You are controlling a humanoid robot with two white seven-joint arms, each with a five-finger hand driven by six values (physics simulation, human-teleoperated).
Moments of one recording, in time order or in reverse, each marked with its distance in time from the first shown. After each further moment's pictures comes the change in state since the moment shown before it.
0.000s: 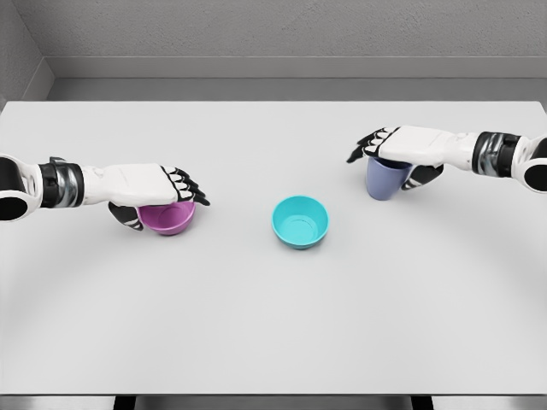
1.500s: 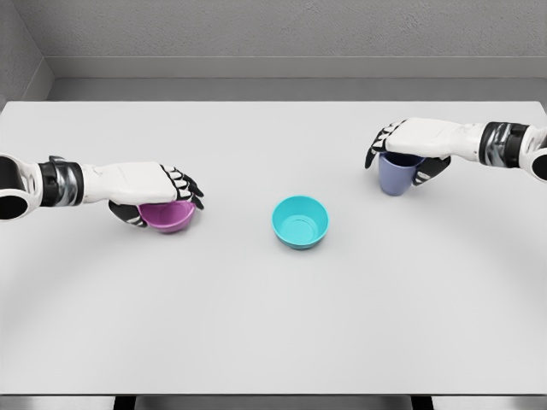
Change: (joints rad) left arm 0.000 -0.005 0.008 0.009 0.005 0.000 0.000; right arm -0.034 -0.009 -0.001 0.010 0.016 -0.005 0.028
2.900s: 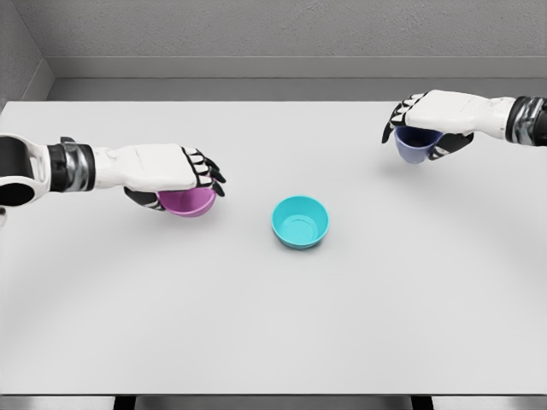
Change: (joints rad) left arm -0.057 -0.018 -0.003 -0.105 0.003 0.000 0.000; right arm -0.061 -0.054 -0.008 -0.016 -0.016 0.000 0.000
